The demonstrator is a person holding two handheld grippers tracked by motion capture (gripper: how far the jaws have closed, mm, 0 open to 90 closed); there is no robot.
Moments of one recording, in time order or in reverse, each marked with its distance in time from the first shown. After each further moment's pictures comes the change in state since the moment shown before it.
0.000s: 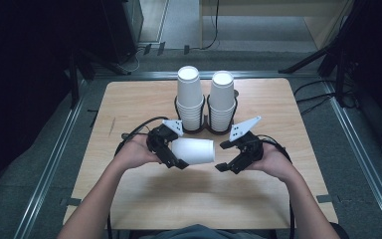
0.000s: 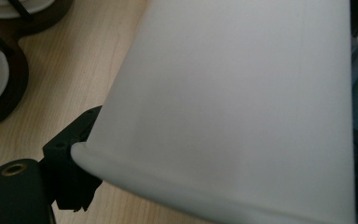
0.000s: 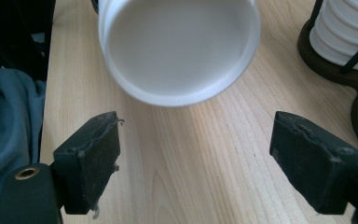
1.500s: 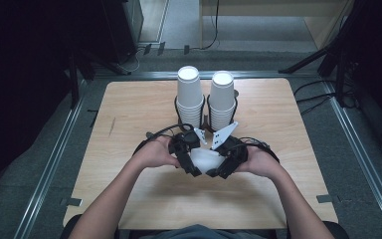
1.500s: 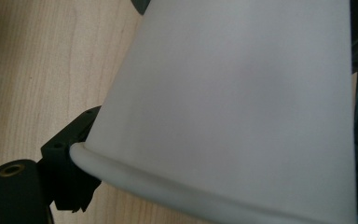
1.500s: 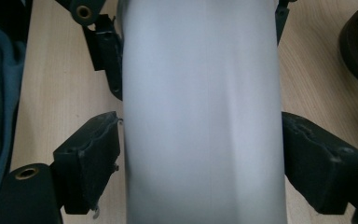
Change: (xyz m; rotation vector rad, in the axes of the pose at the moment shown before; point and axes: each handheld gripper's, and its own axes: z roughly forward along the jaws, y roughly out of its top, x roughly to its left) left arm -0.002 0.034 0.056 0.209 -0.038 0.021; right arm 0.006 0.014 0.041 0.151 0.001 -0.121
